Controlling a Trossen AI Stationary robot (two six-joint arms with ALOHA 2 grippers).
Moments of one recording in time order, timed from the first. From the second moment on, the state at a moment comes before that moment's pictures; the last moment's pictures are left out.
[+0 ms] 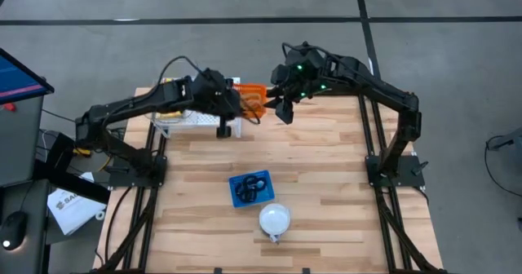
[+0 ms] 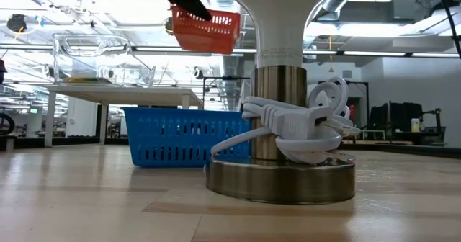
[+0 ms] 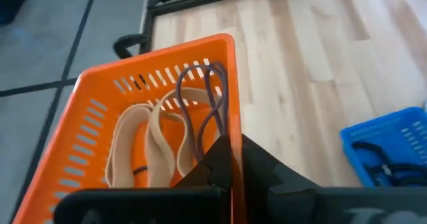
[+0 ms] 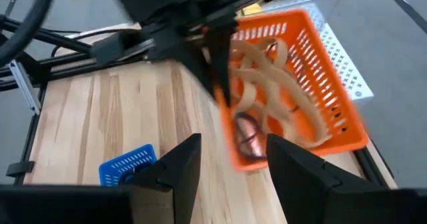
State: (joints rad) left arm 0.32 1.39 1.41 -0.70 0.06 0.43; right arm -0.28 1.76 2.12 -1.05 -0.15 0.01
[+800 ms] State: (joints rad) left arm 0.25 1.48 1.41 -0.67 -0.69 -0.48; right arm -0.28 1.76 2.12 -1.08 -0.09 0.04
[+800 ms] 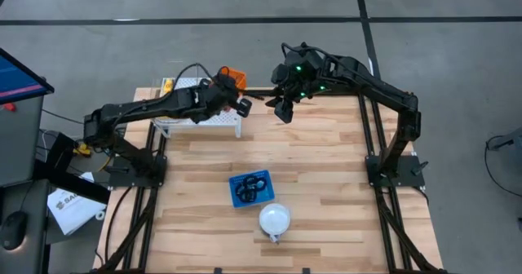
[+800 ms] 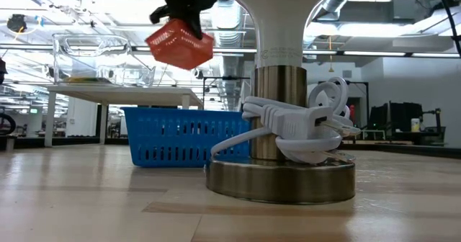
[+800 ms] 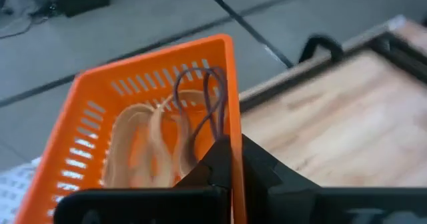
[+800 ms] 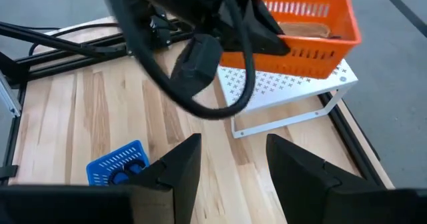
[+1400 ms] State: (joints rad) left arm 0.23 1.66 1.41 -0.78 -0.79 -0.81; right arm -0.28 1.69 2.12 -1.08 -0.09 0.03
